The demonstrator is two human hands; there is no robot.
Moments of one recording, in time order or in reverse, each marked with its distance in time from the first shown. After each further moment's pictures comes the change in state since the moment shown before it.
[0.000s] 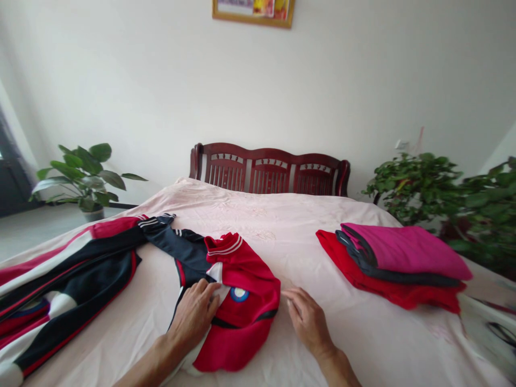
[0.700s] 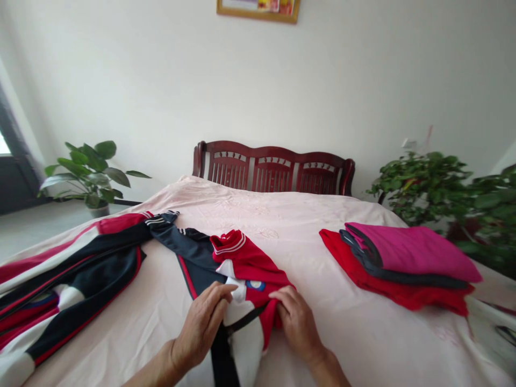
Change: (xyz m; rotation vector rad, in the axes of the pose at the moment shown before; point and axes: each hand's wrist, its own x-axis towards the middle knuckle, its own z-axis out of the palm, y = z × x) left_hand -0.021 0.034 -0.023 -0.492 0.101 0.144; right_hand 0.005 -0.037 0.020 0.055 0.000 -0.079
